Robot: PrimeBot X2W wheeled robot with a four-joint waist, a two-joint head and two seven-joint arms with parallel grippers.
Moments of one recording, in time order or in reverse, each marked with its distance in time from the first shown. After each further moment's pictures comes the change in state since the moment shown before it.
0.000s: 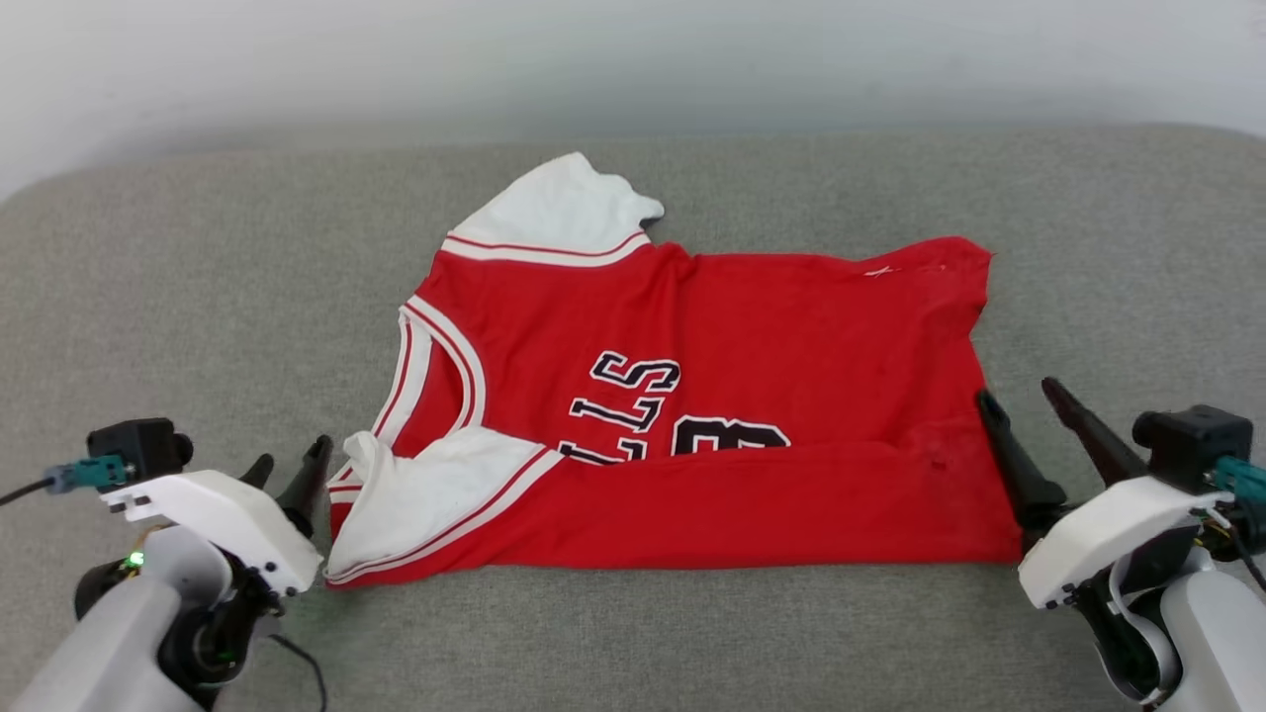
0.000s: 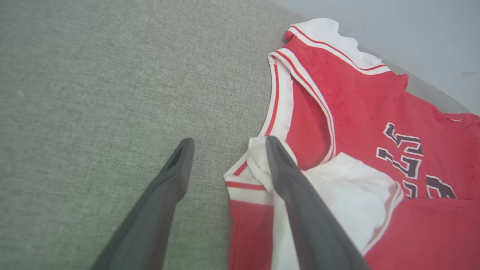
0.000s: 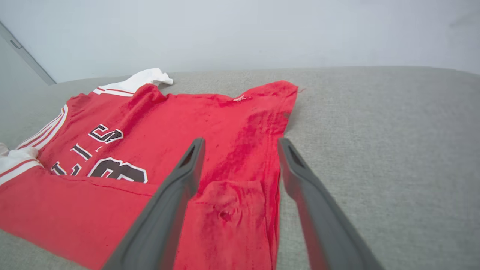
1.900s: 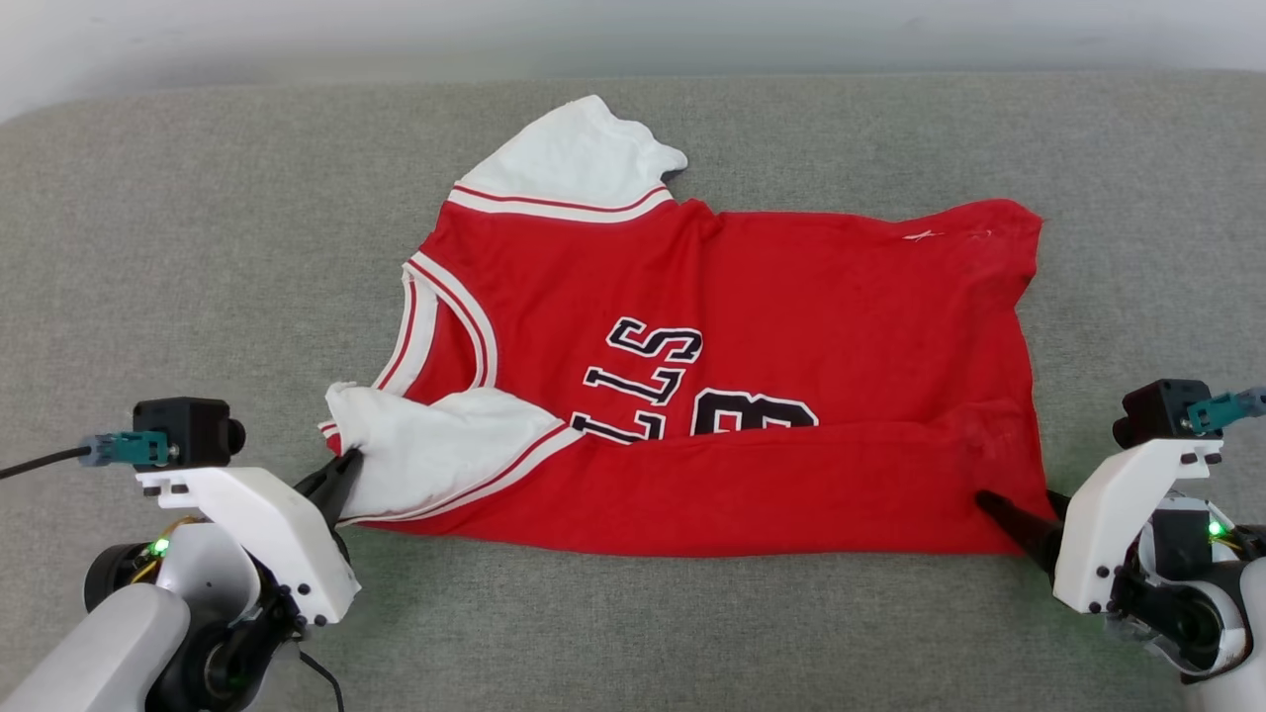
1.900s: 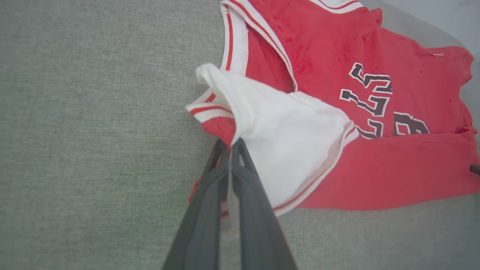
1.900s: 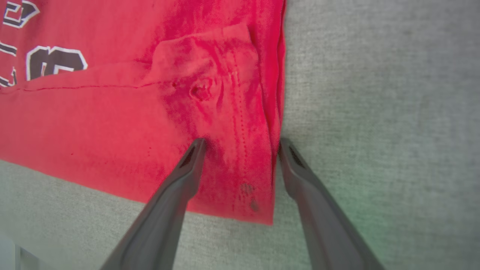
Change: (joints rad) left arm 0.114 0.178 -0.035 -0.513 0.011 0.204 0.240; right arm 0.049 0.084 -0.240 -0.157 0.029 0.000 0.823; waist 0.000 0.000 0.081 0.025
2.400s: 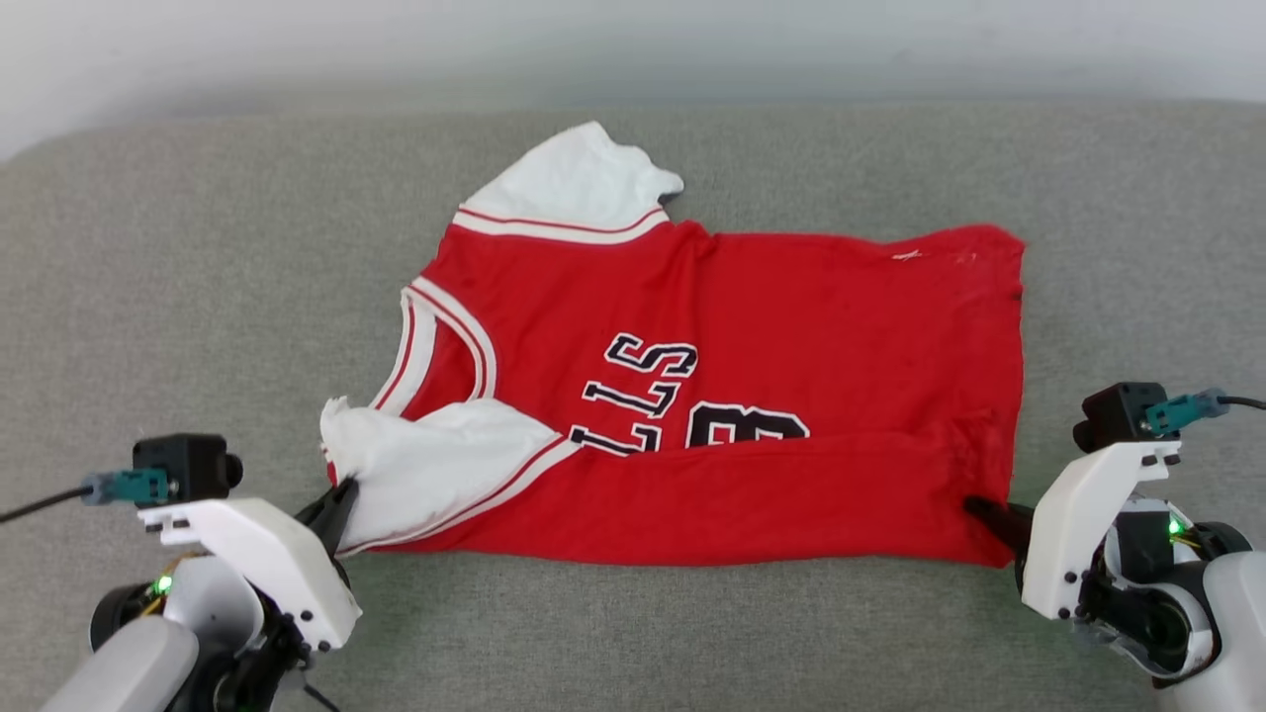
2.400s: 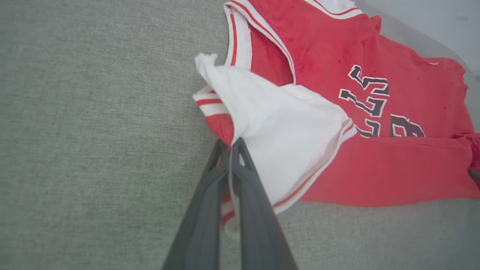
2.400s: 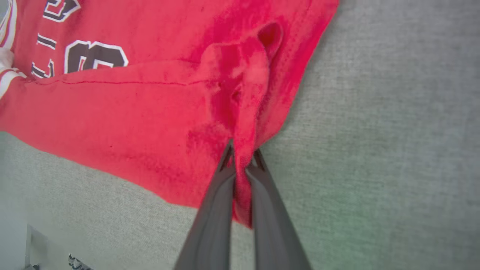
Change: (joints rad) left arm 0.038 -0.026 0.003 0.020 -0.007 0.015 -0.043; right arm -0.038 -0.022 0.085 0.049 0.067 0.000 -0.020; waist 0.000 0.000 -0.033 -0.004
